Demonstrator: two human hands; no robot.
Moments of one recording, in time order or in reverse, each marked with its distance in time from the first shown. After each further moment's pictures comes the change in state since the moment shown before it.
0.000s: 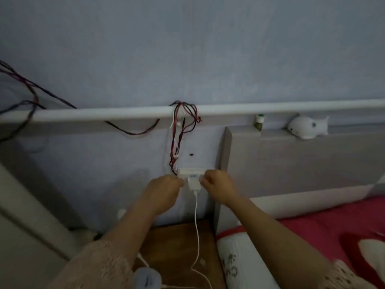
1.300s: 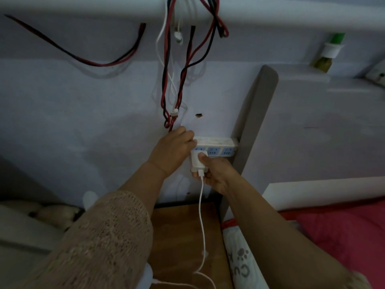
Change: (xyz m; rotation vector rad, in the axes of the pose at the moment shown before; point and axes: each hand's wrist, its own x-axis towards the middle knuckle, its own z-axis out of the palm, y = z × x) left_hand 0.110 -0.043 0.107 0.144 0.418 0.317; right_hand 0.090 0.068 0.124 1.273 -0.141 0.689
